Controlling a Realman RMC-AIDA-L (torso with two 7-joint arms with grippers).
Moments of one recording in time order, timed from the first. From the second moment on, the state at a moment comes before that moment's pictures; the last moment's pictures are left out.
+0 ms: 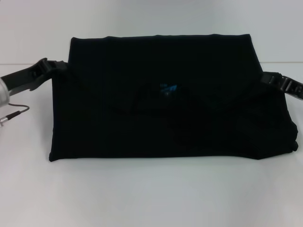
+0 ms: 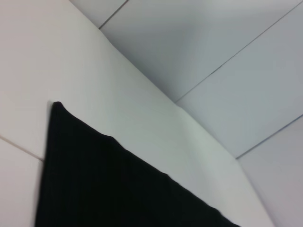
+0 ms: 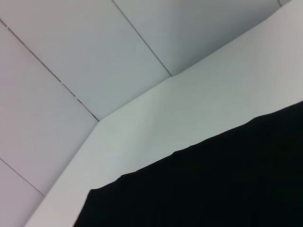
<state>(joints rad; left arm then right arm) -0.71 -2.01 0.19 0.48 2.15 1.13 -2.08 0.66 2.02 -0.26 -0.42 -2.05 -1.12 1.77</state>
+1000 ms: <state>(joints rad) -0.74 -2.09 0.26 0.43 2.12 0.83 -2.00 0.67 2.08 -0.31 -0.38 -1.94 -0.92 1.63</state>
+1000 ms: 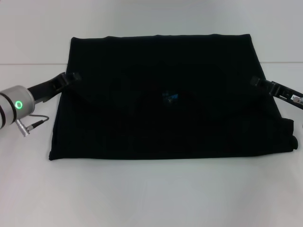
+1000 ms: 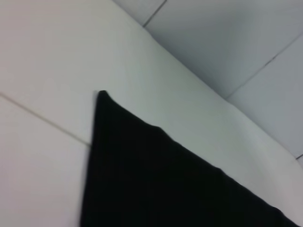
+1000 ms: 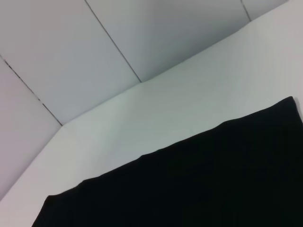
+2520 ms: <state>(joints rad) -0.51 -1.96 0.53 0.53 2.20 1.26 -2.08 0.50 2.09 -0.58 -0.33 -1.96 -1.42 1.04</state>
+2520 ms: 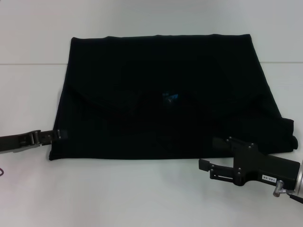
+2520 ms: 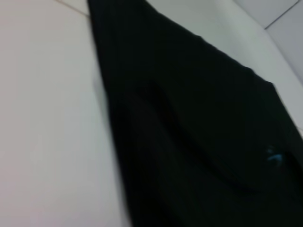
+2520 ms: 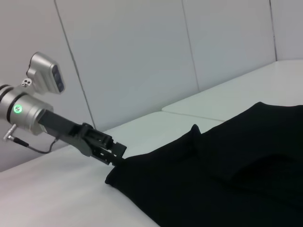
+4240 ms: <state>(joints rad) -0.54 -1.96 0.59 0.51 2.20 1.27 -2.09 0.49 2.00 -0.54 -0.60 -1.98 -1.40 1.70</state>
